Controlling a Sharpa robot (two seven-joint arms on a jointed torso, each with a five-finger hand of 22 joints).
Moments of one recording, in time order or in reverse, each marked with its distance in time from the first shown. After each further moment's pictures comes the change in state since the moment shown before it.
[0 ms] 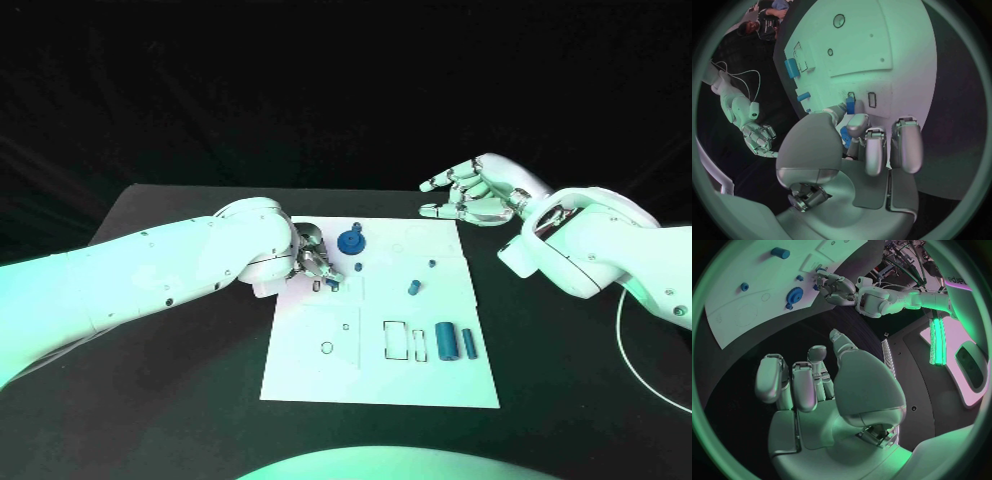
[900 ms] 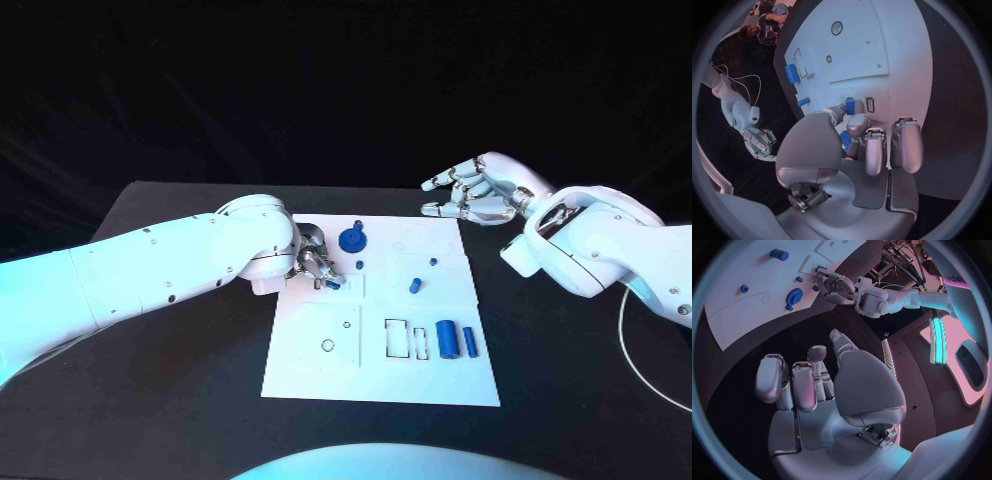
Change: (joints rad) left arm -0.001 0.001 0.002 -0.004 -0.008 0.056 0.001; left_hand -0.006 -0.006 0.014 -0.014 -0.009 0.005 -0.002 0.004 0.002 0.000 0.000 0.000 0.000 0.000 0.000 0.000 0.001 0.000 0.000 0.000 0.000 0.000; right arm 0.000 -0.002 0.000 0.002 0.009 0.008 0.000; right_hand 0.000 0.000 -0.004 0.004 0.000 0.000 0.000 0.000 0.000 0.000 0.000 0.000 -0.001 0.000 0.000 0.000 0.000 0.000 0.000 0.000 0.000 -0.001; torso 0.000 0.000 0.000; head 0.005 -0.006
